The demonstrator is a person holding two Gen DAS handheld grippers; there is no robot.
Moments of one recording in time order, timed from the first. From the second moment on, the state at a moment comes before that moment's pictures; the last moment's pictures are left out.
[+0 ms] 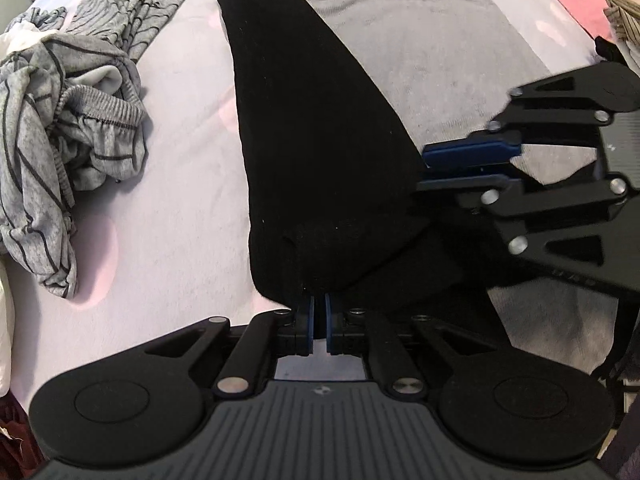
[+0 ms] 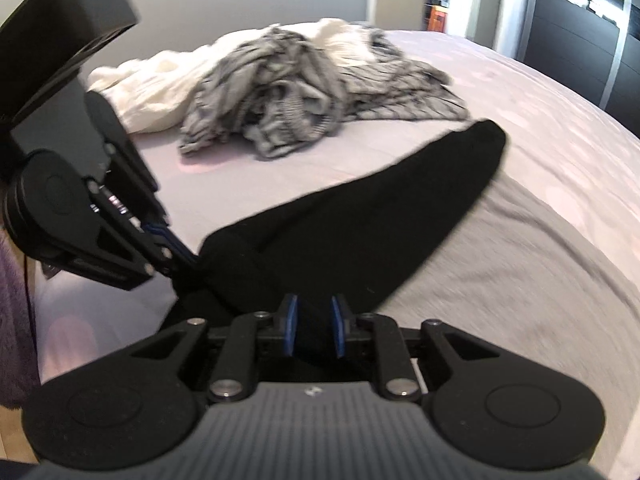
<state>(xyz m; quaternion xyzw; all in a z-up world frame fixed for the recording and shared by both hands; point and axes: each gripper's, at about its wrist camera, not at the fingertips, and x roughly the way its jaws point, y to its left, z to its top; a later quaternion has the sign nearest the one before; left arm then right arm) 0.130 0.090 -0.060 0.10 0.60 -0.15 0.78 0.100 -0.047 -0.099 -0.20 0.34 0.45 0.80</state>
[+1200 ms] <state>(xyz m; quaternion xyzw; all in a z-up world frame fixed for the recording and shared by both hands) 0.144 0.114 -0.042 0.01 0.57 -0.19 0.80 0.094 -0.026 -0.109 -0.22 0.31 0.49 0.78</state>
